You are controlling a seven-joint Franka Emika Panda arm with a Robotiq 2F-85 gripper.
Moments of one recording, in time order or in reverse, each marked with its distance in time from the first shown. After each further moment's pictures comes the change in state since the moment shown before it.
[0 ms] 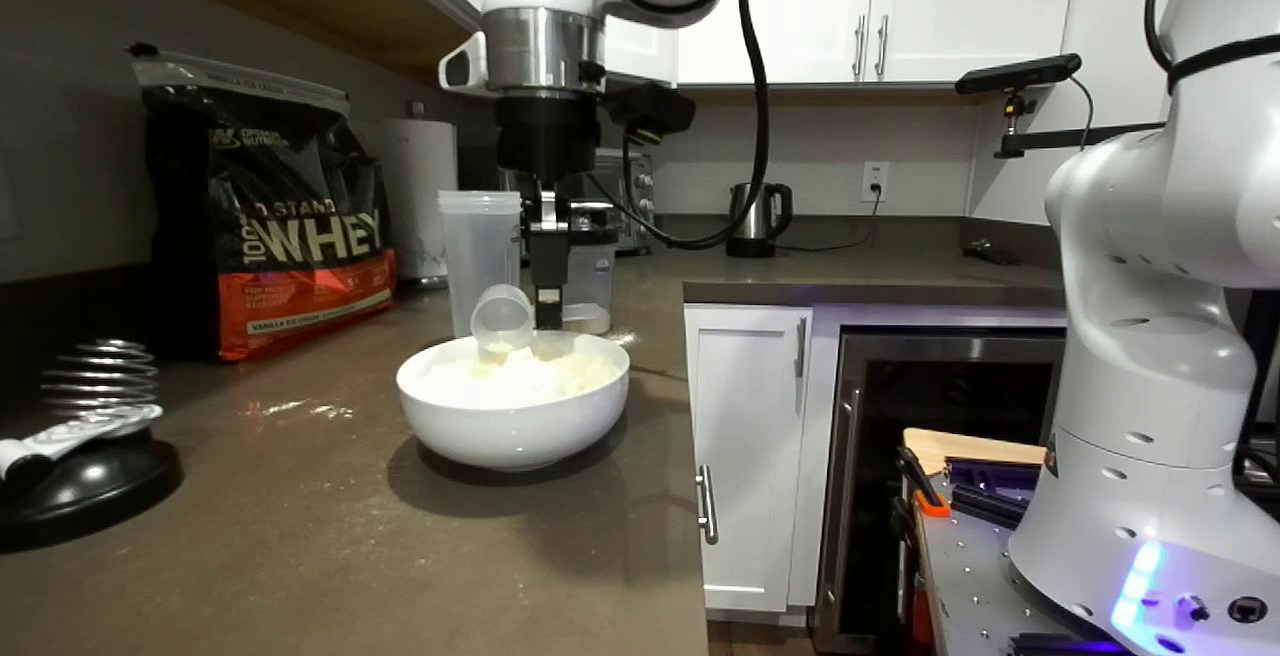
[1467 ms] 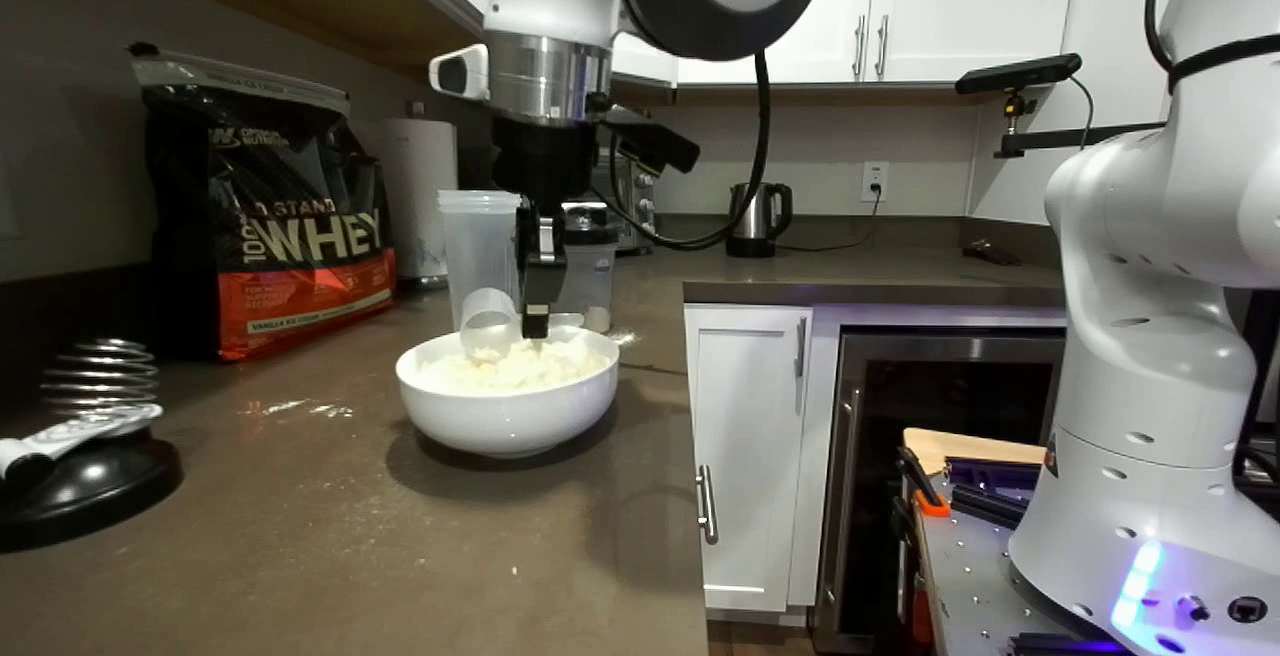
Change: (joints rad) arm 0.003 -0.001 0.030 -0.064 -0.217 0.151 0.092
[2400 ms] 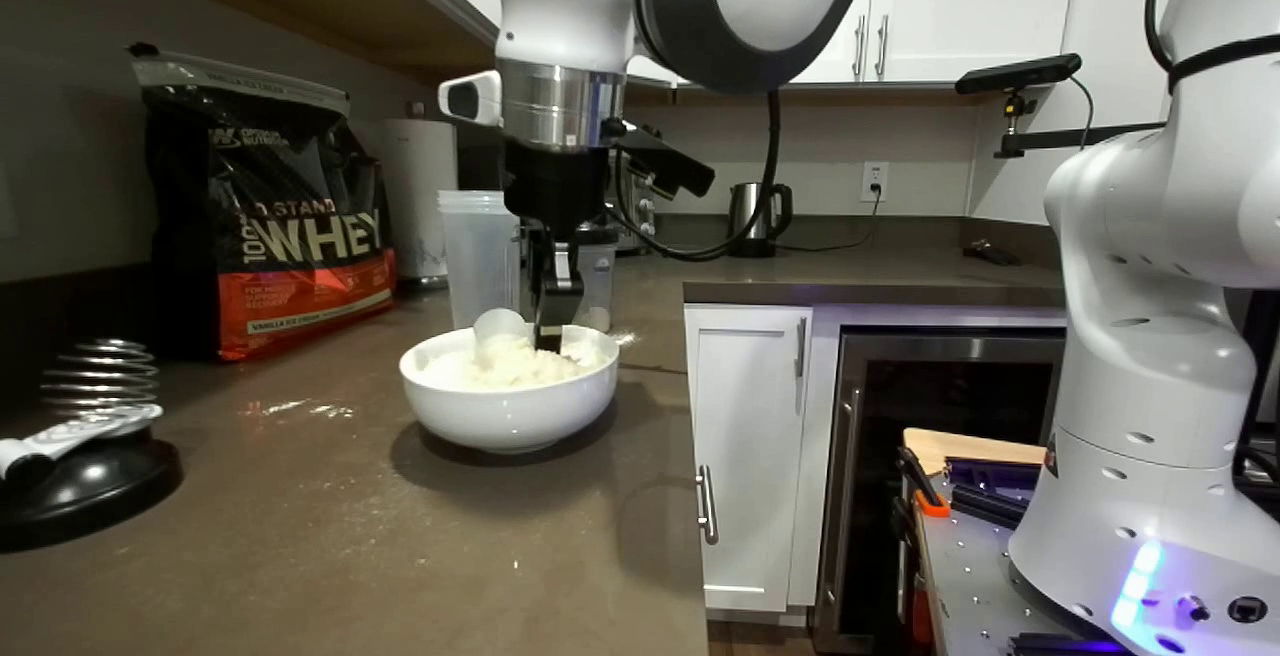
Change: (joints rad) arm 0.002 0.000 0.012 -0.043 -0.040 0.028 0.019
